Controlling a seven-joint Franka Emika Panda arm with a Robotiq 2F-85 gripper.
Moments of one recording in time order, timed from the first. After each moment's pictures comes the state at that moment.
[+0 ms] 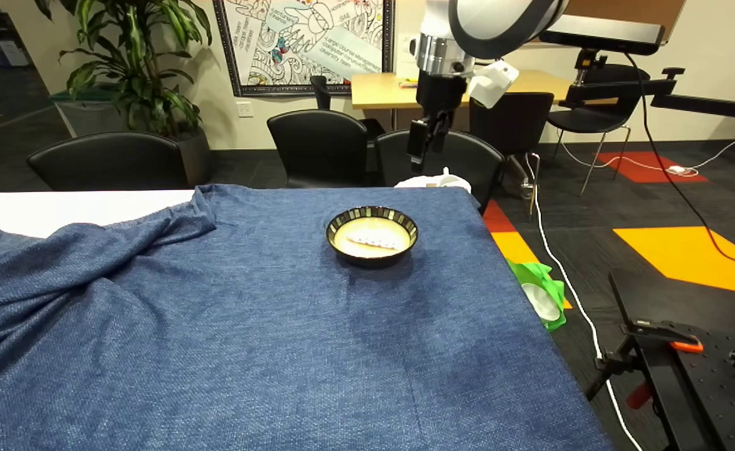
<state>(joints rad) -0.21 0.28 -0.17 -2.00 -0.04 2.41 -0.13</state>
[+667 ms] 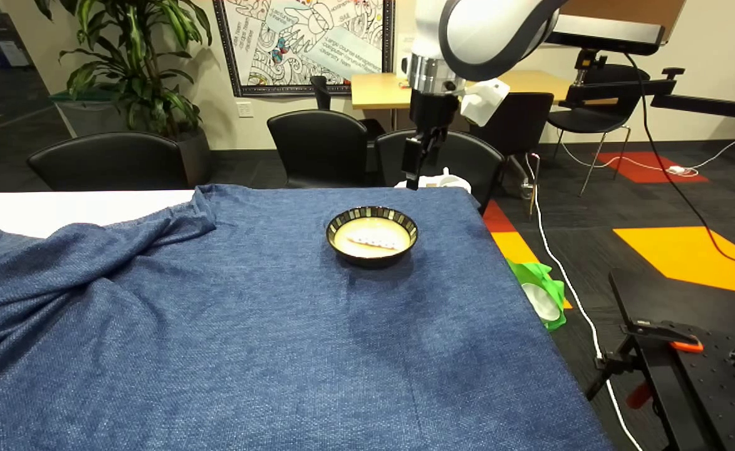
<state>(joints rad) -0.20 0.33 -0.16 -1.99 -0.04 2.43 -0.13</state>
